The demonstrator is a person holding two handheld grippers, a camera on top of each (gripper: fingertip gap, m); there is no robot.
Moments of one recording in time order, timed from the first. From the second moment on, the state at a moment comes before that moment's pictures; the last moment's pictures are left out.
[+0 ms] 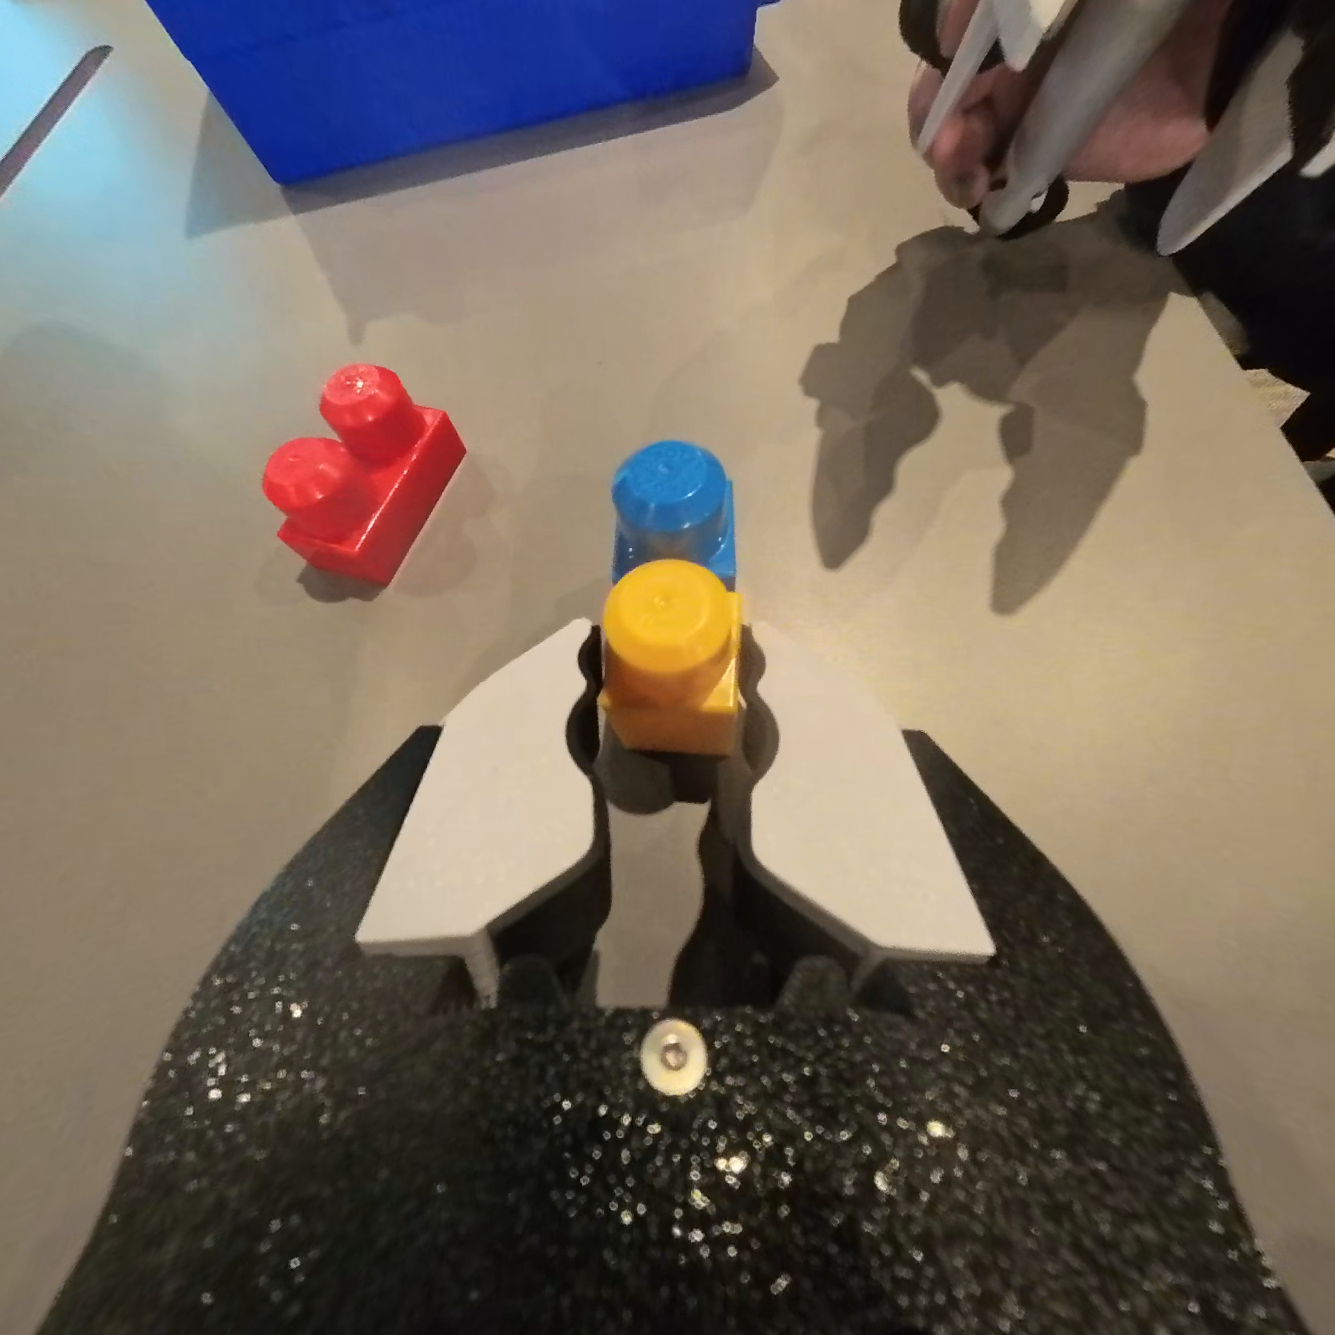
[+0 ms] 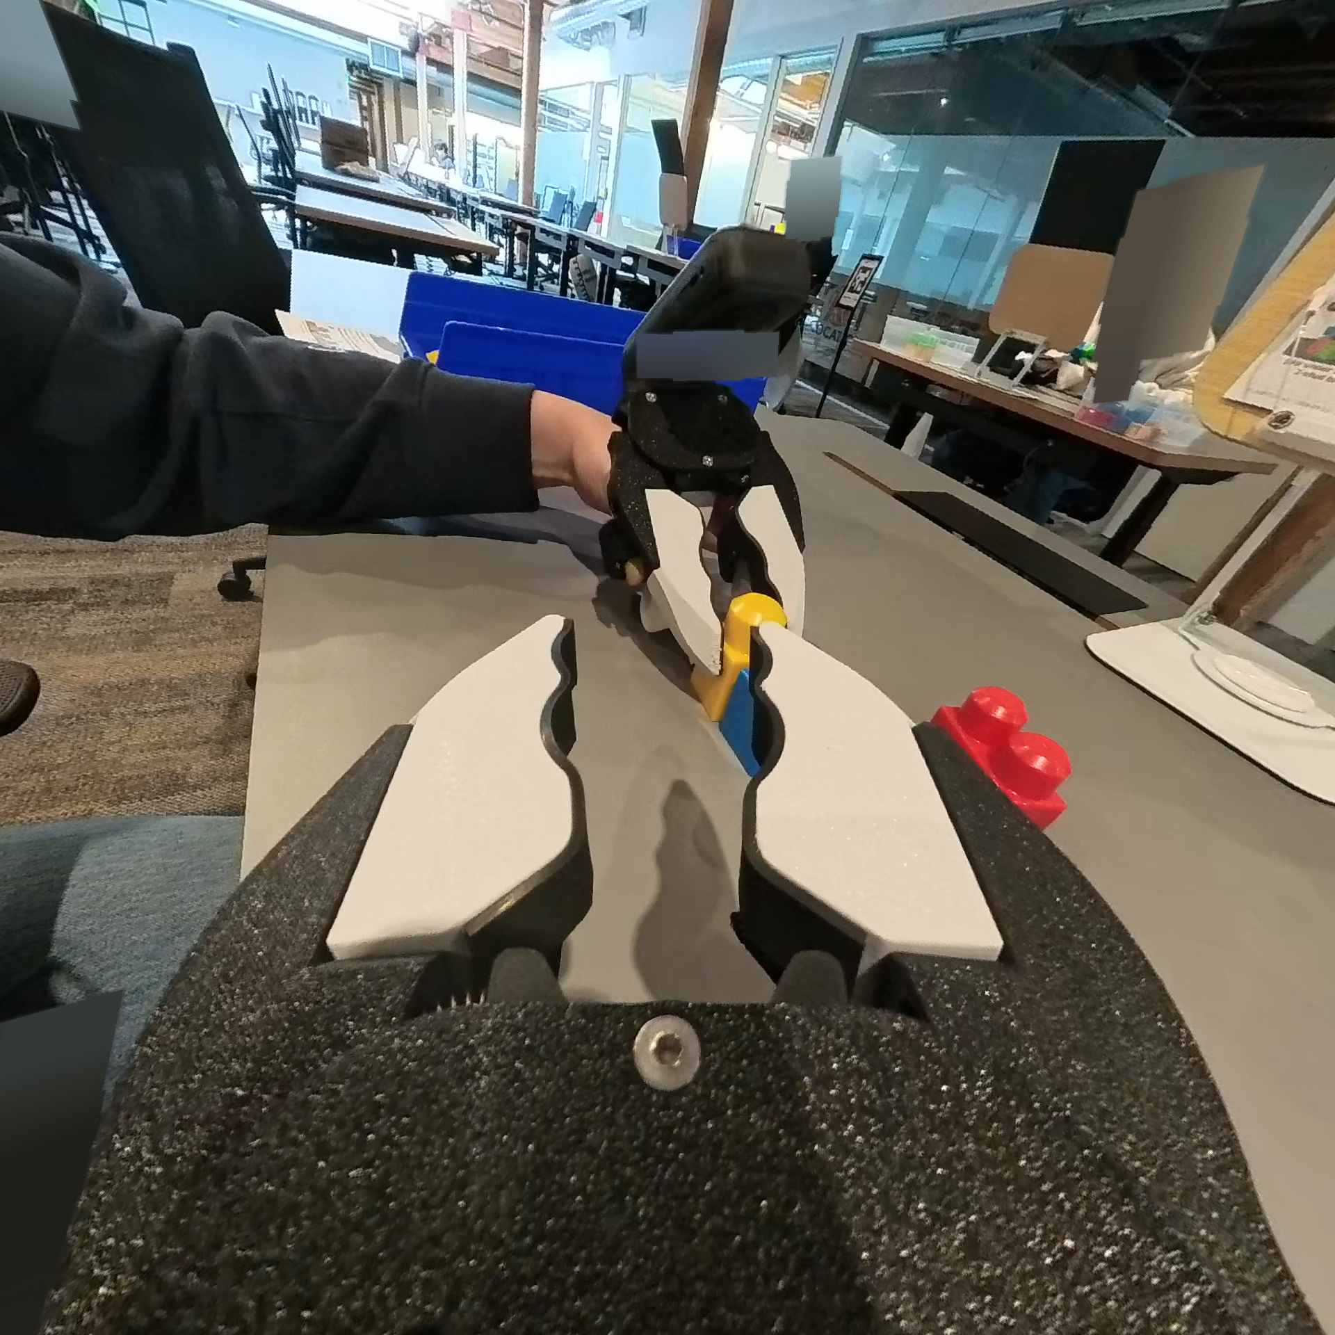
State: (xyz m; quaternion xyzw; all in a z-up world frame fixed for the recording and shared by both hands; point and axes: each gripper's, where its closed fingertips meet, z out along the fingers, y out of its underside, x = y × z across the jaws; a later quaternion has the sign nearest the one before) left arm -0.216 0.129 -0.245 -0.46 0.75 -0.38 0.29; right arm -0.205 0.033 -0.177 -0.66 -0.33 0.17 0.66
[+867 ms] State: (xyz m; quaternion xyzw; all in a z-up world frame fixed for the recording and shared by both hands) left arm -0.203 0.128 -0.257 -0.46 0.76 -0.36 0.28; right arm -0.207 0.033 -0.188 -0.65 -0.33 0.17 0.66
